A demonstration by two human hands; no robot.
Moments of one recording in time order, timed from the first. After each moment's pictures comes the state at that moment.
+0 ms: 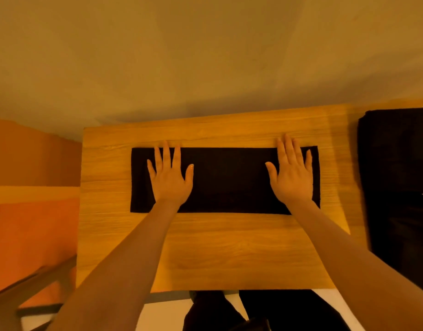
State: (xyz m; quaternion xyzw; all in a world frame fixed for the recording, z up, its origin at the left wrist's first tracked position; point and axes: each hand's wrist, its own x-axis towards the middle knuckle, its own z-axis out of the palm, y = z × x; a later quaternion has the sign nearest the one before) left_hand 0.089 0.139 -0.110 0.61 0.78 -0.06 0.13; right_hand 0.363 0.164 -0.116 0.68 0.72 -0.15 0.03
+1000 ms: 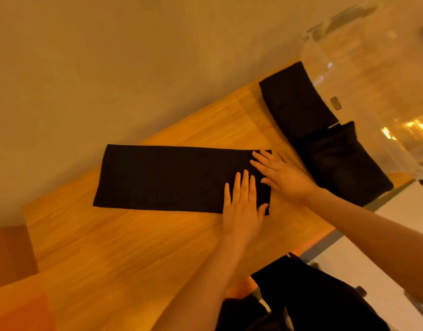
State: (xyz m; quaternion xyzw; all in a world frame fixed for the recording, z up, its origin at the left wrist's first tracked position) left_hand 0.299 0.064 -0.103 0.85 0.48 -0.14 0.14; right_hand 0.473 0.089 -0.118 0.60 0.78 -0.17 0.02
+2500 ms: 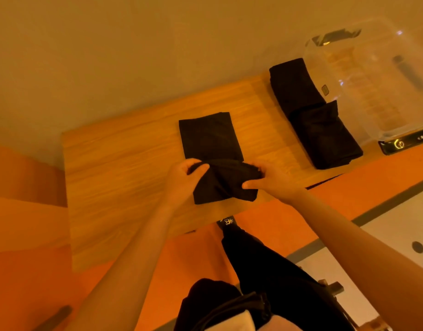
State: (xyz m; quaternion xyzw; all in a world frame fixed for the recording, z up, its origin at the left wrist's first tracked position) left_hand 0.158 0.000 -0.004 0.55 0.60 0.27 0.52; right_hand 0.370 -0.034 -0.009 0.59 0.49 -0.59 -0.26
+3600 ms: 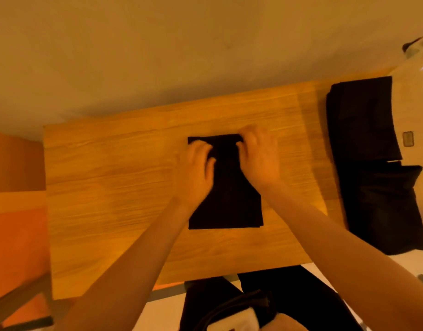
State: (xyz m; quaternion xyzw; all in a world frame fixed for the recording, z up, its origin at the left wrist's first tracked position) left_hand 0.182 0.128 -0.100 0.71 0.65 0.20 0.16; right_hand 0.342 0.157 -0.092 0.64 0.73 -0.12 -0.22
